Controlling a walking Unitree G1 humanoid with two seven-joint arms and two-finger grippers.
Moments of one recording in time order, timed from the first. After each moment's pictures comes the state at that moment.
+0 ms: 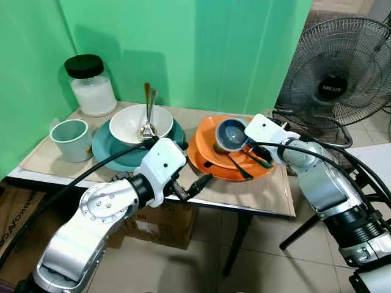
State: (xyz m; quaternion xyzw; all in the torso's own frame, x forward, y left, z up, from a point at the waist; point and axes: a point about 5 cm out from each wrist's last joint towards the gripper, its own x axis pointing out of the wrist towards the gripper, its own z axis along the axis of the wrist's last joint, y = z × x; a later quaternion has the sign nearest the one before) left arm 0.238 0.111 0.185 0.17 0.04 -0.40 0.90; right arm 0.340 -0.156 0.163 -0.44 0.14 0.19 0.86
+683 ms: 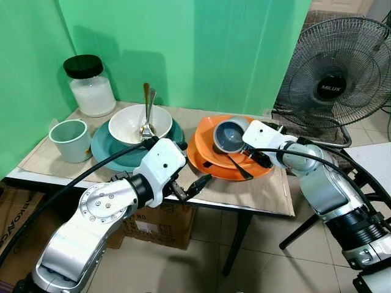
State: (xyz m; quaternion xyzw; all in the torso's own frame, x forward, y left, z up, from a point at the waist) left arm 0.238 0.111 0.184 0.18 0.04 -0.40 0.90; right arm 0.336 -0.152 0.159 -0.46 0.14 0.24 0.85
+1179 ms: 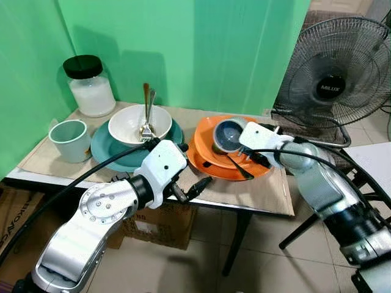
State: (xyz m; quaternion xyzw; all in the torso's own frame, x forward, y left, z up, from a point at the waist) left arm 0.237 0.110 0.183 0.18 0.05 -0.41 0.89; right arm 0.342 -0.149 0.158 -0.48 0.16 0.25 0.83
